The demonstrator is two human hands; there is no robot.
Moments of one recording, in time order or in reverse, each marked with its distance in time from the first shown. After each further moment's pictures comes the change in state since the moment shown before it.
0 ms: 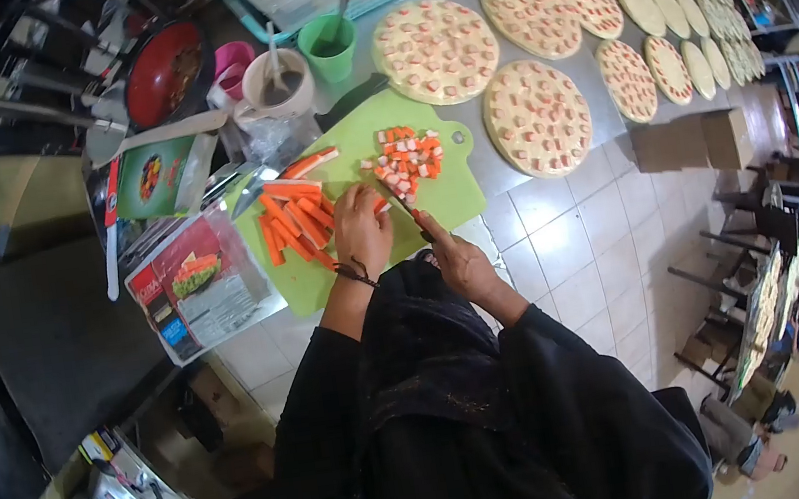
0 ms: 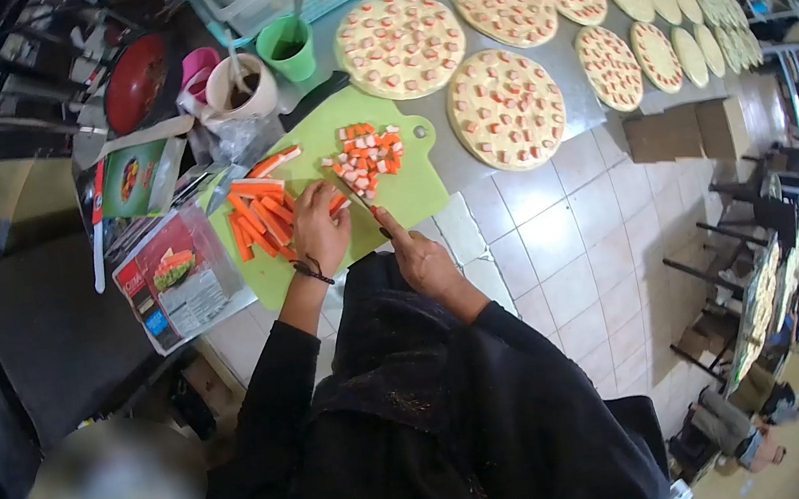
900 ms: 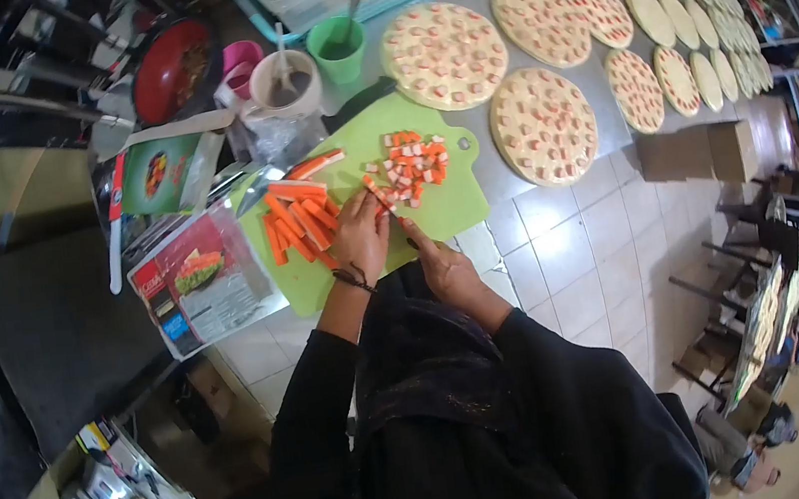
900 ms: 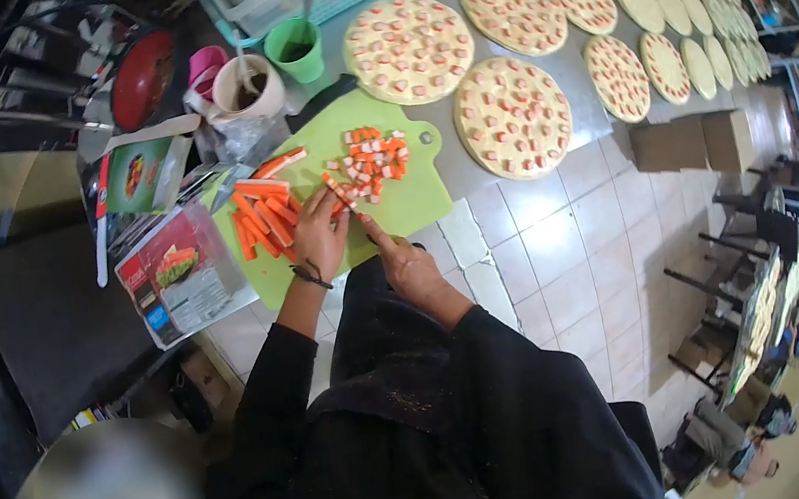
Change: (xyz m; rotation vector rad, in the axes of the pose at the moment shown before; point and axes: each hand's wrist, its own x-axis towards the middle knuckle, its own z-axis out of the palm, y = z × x) left_hand -0.006 -0.009 -0.002 -0.030 -0.013 0.013; right_hand 0.009 -0.001 0.030 -0.032 0.048 -0.099
